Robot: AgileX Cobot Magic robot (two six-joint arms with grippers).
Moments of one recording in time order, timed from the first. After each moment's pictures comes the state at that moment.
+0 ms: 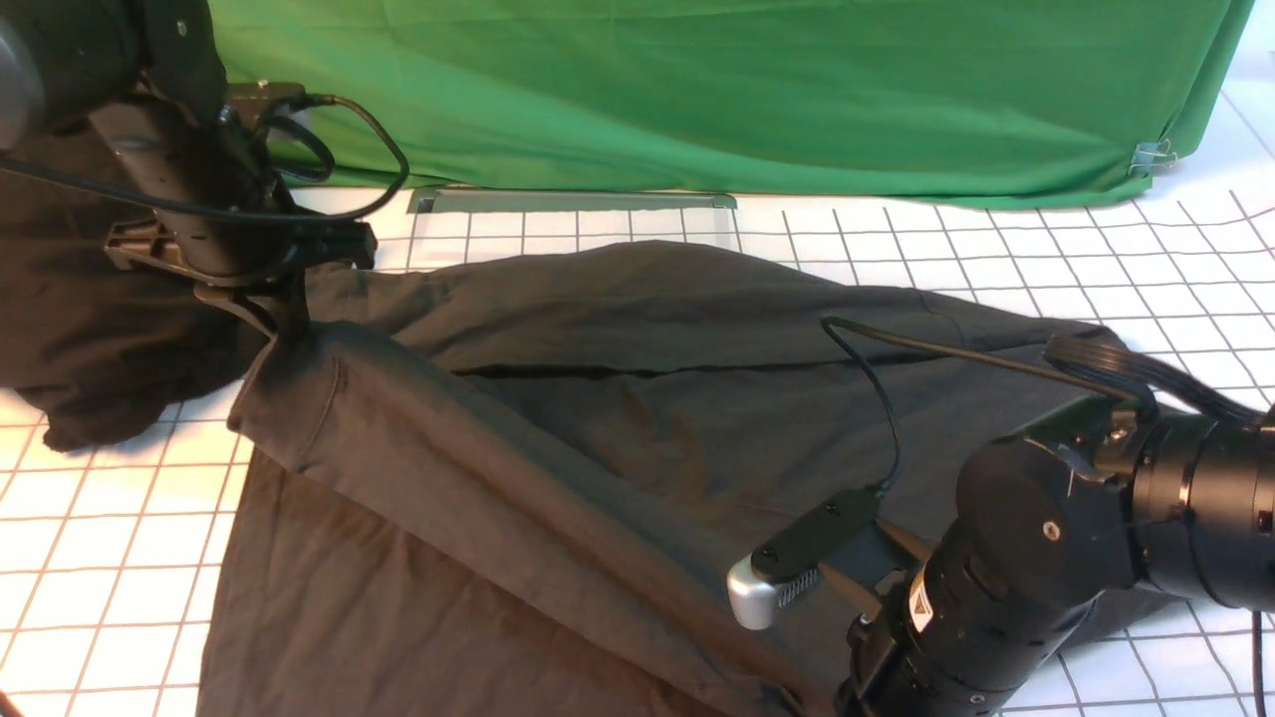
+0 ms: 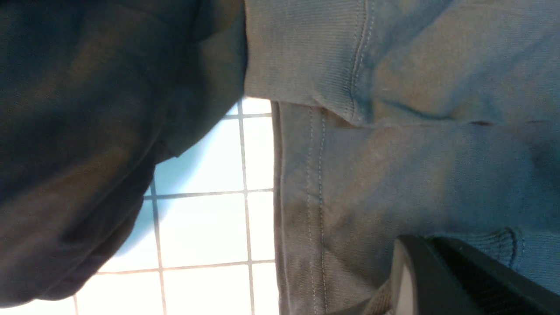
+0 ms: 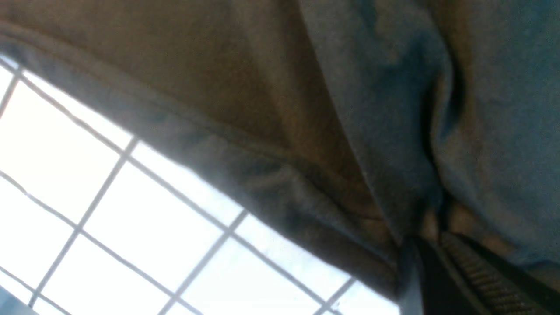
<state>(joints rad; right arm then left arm) 0.74 1.64 -0.88 0.22 0.76 -0.05 -0.08 1.93 -1.62 0.05 1.04 -0.12</state>
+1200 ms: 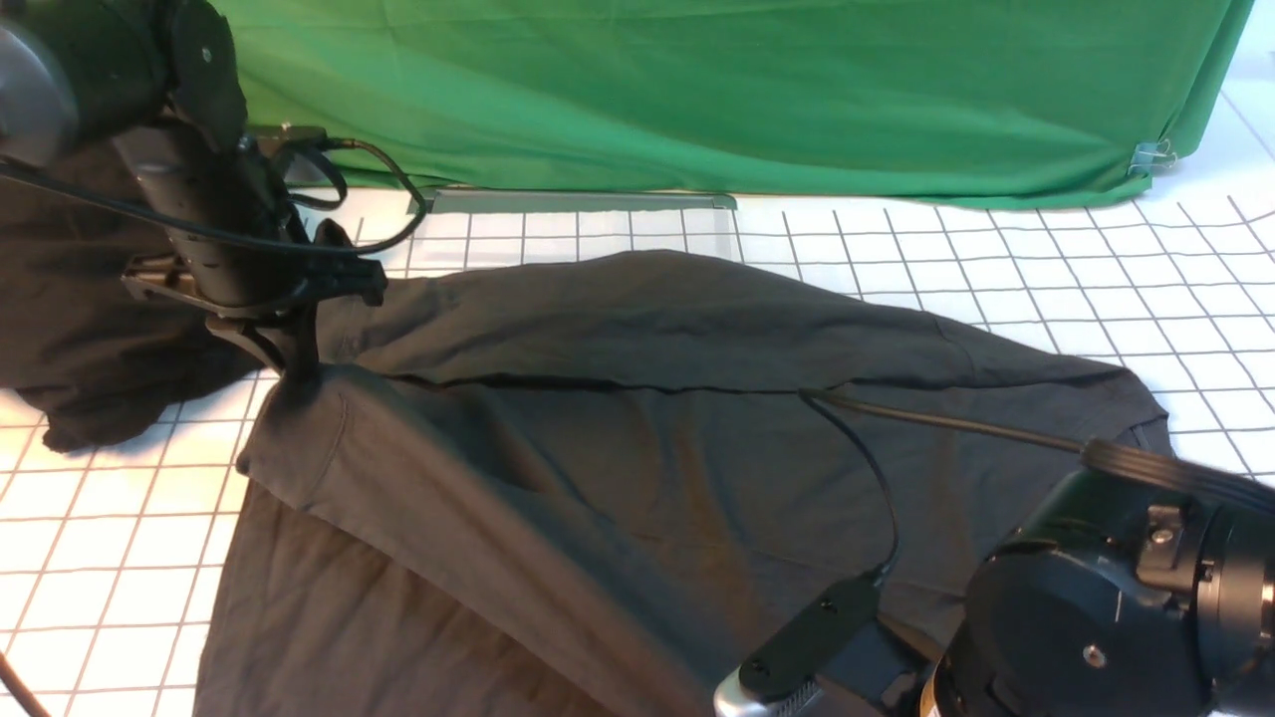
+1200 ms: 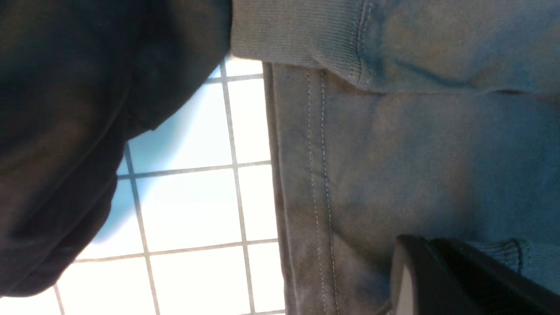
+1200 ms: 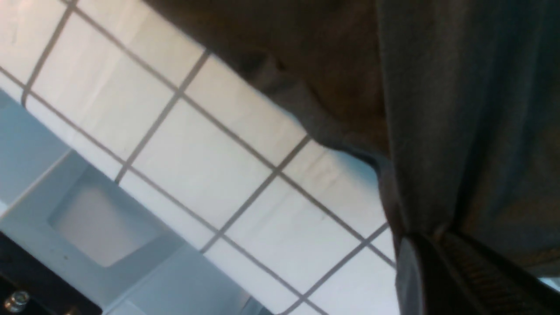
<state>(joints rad) 0.91 1.54 -0.83 0.20 0.89 0.09 -0.09 1.97 -1.62 0.04 1.09 -0.08</state>
